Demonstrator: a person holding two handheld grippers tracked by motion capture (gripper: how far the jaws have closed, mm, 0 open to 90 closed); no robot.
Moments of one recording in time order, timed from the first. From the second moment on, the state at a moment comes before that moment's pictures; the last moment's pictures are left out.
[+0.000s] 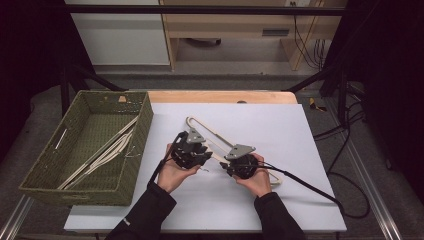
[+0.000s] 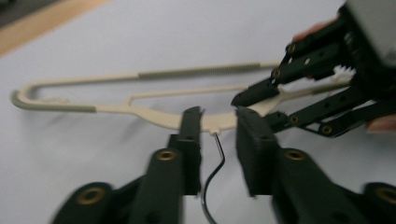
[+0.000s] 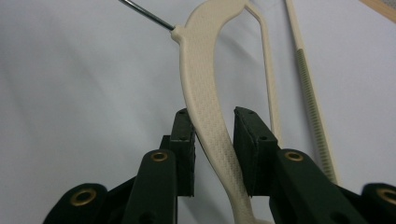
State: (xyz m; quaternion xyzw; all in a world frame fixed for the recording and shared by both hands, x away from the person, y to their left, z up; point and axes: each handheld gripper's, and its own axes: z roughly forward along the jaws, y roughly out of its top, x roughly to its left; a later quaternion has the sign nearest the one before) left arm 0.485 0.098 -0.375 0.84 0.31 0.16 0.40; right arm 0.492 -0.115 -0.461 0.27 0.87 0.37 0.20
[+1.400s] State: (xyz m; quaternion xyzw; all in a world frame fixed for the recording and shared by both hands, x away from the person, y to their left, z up) left arm 0.434 0.167 -0.382 0.82 0.29 0.18 0.47; right arm 0.443 -0.129 -0.400 0.20 0.86 0.47 0.09
